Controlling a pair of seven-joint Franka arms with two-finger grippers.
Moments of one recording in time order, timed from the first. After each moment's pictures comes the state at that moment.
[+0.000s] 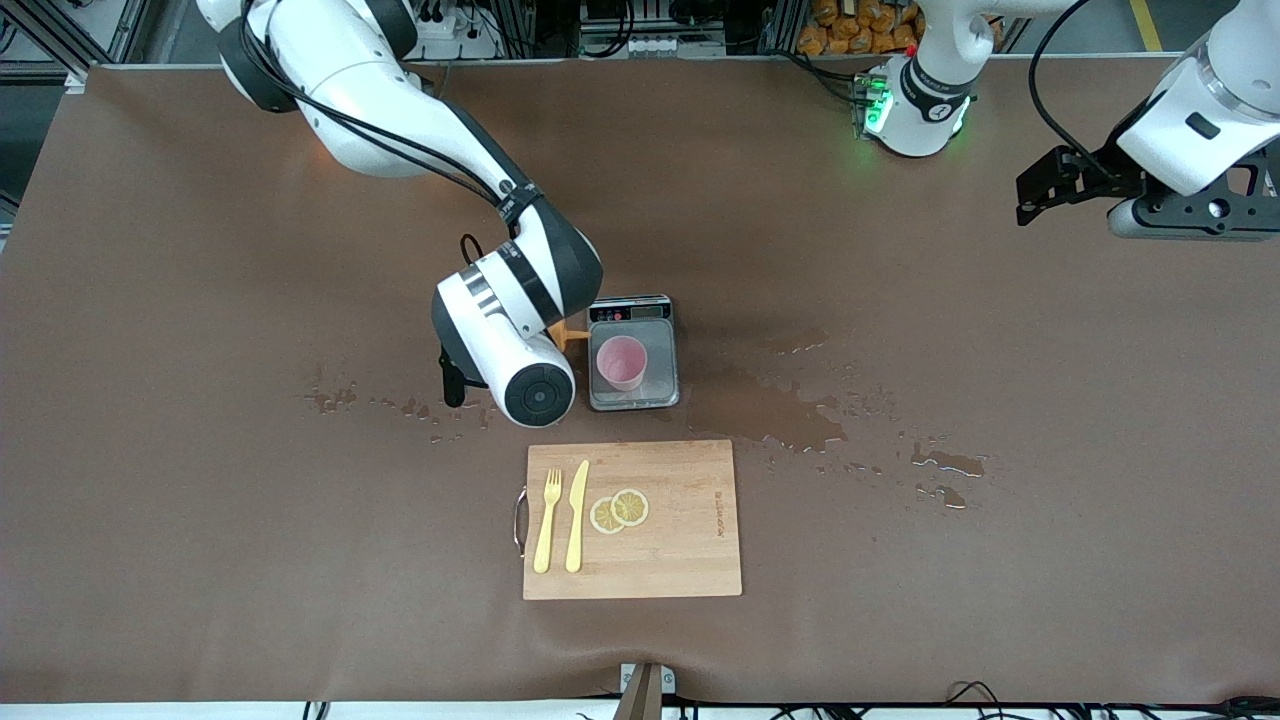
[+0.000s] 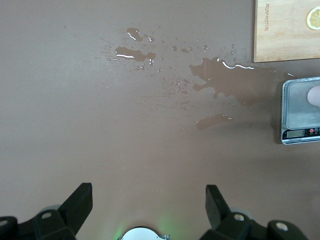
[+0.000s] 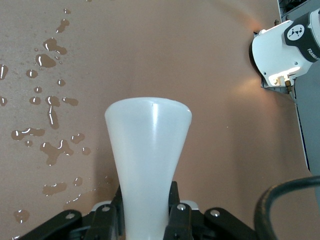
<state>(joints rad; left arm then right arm) -0.15 -0.07 -0.03 -1.61 -0.03 1.48 -0.12 0.56 0.89 0.01 -0.99 0.02 1.24 2.07</state>
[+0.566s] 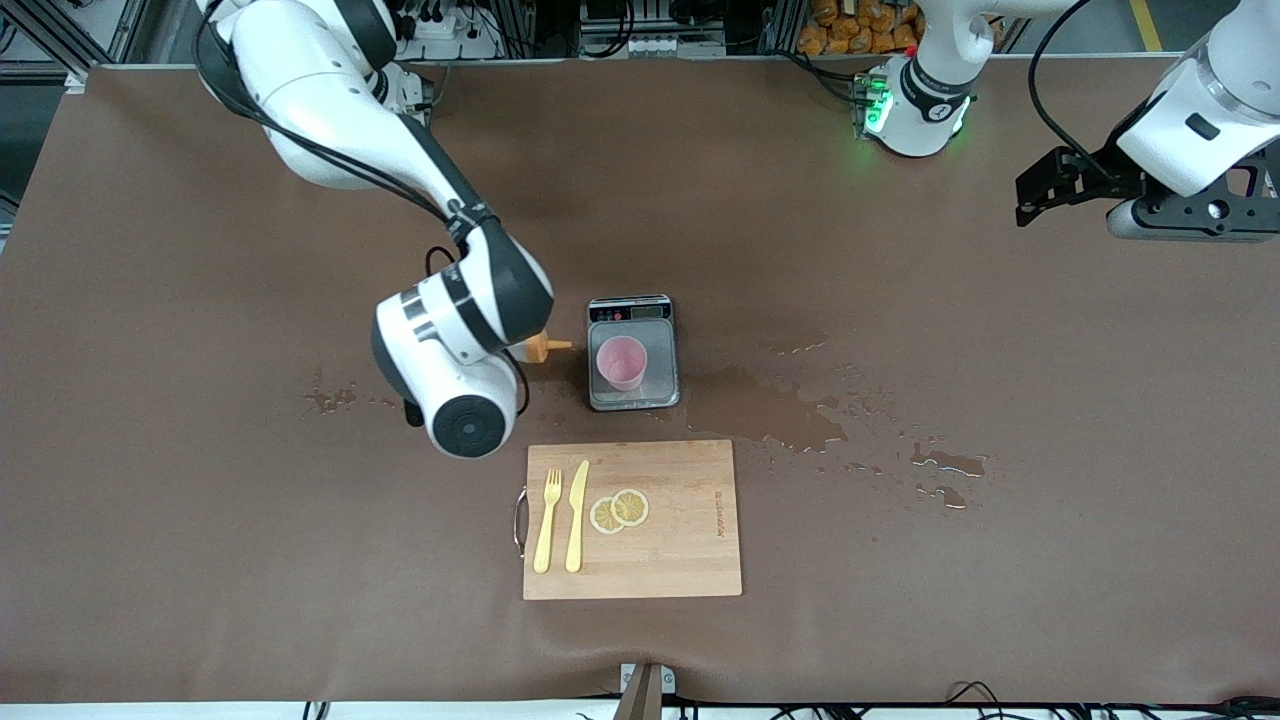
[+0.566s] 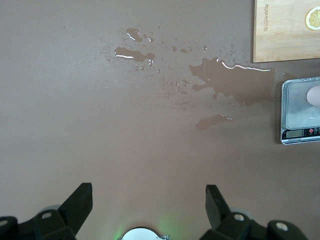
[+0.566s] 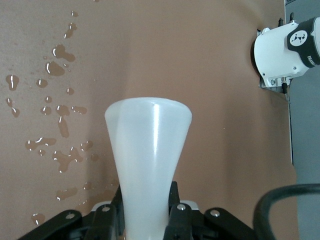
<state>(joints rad) -0.15 -0.07 -0.03 -1.61 -0.03 1.48 -0.12 0.44 0.88 0.03 -0.96 0.08 1.22 1.95</state>
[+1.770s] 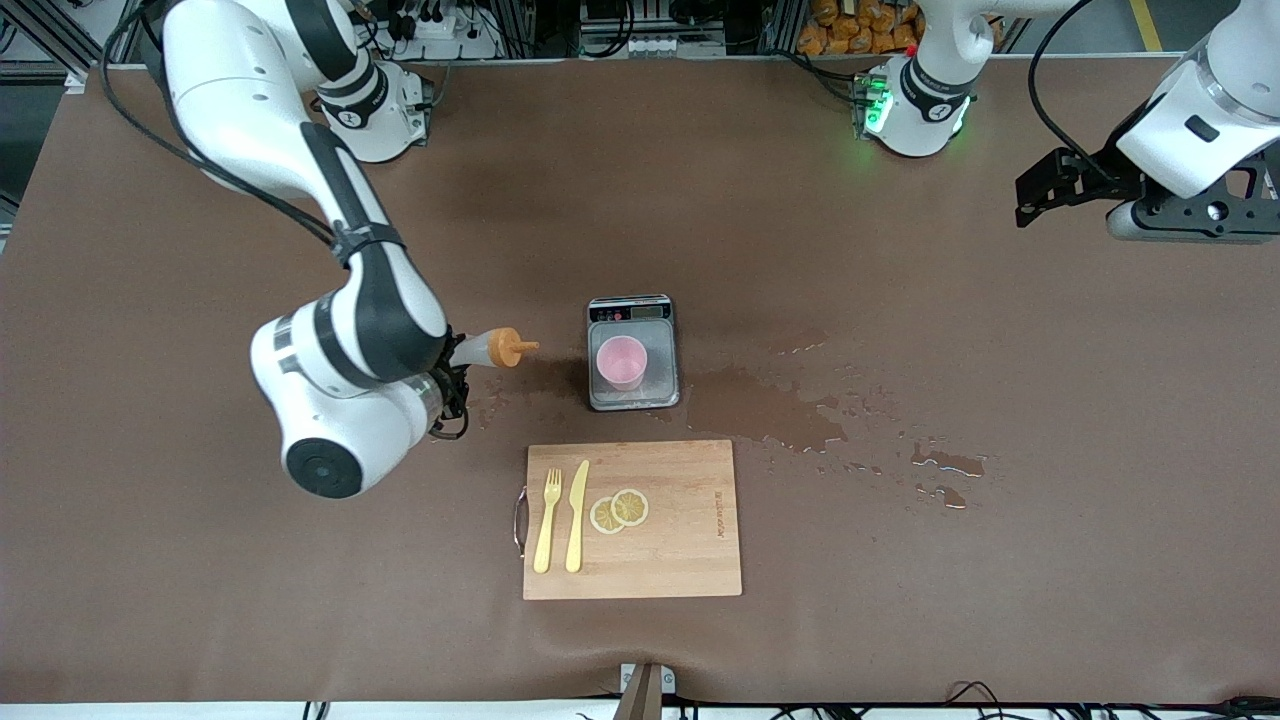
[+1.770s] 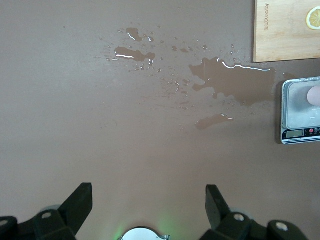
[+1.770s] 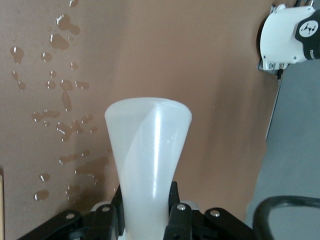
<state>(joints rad) -0.15 -0.07 -0.03 -1.61 -0.03 1.48 -0.12 0.29 0.85 0.03 -0.95 0.31 1.19 1.76</state>
